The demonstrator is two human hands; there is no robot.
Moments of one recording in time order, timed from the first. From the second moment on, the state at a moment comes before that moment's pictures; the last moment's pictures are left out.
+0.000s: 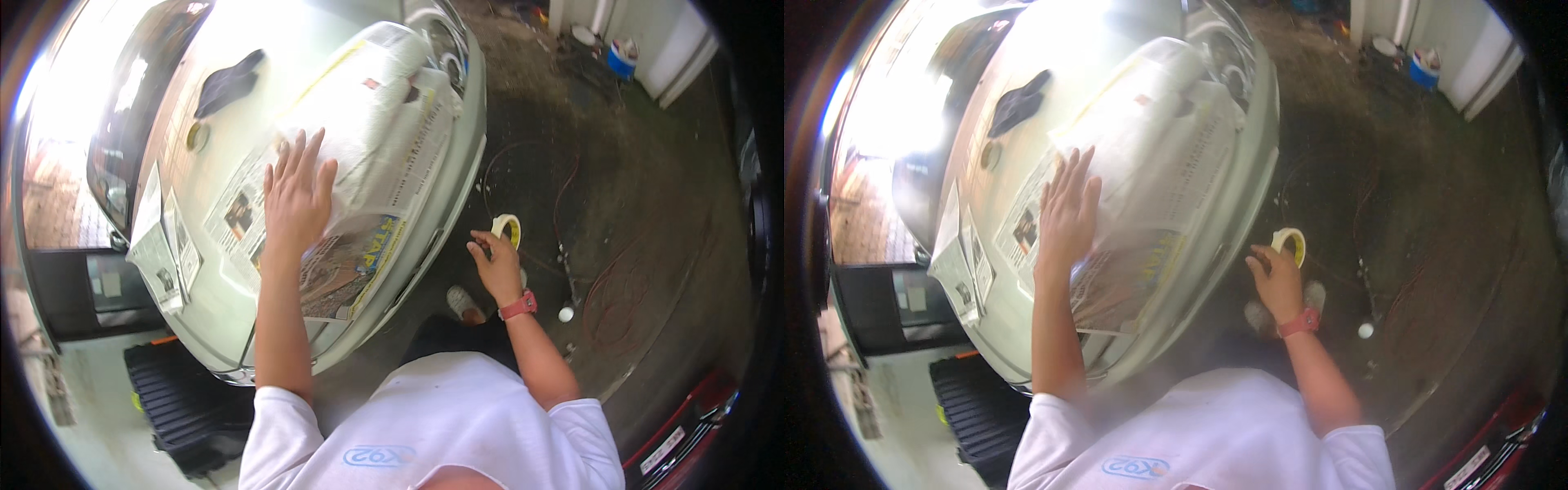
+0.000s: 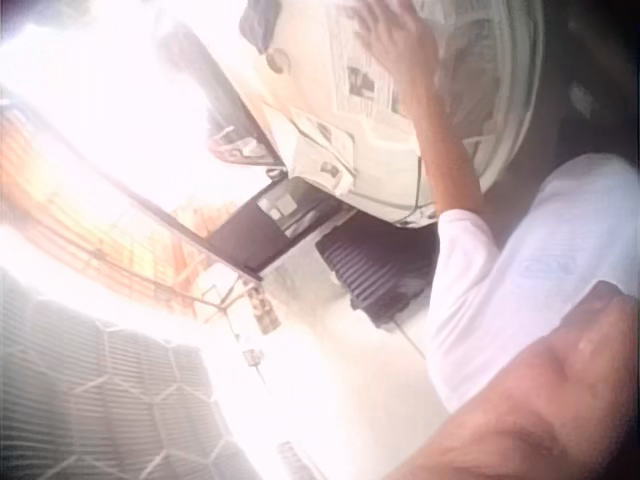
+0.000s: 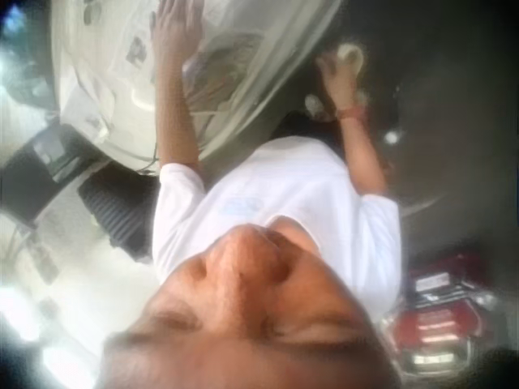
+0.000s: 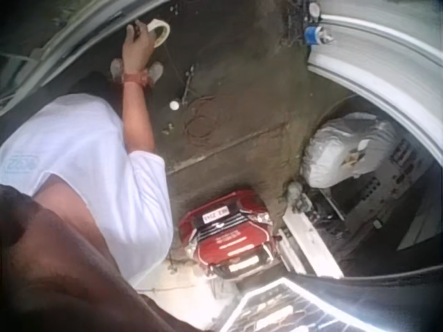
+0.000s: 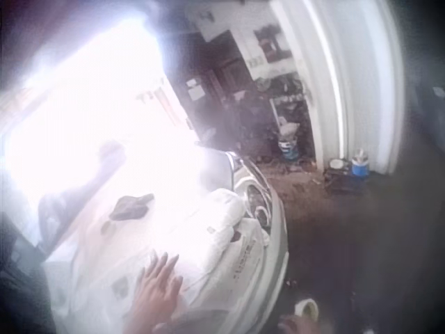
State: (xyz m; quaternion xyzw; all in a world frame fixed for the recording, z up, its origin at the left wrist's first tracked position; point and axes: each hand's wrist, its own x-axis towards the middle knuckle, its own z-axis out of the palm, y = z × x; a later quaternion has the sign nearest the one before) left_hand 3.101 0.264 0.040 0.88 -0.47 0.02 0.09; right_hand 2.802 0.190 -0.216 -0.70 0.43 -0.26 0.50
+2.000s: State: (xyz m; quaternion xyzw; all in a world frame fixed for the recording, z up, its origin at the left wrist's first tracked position) left_hand 3.440 -0.010 0.073 0.96 -0.26 0.05 0.07; right_hand 2.728 0.055 -0.156 -0.71 0.53 -0.20 0.41
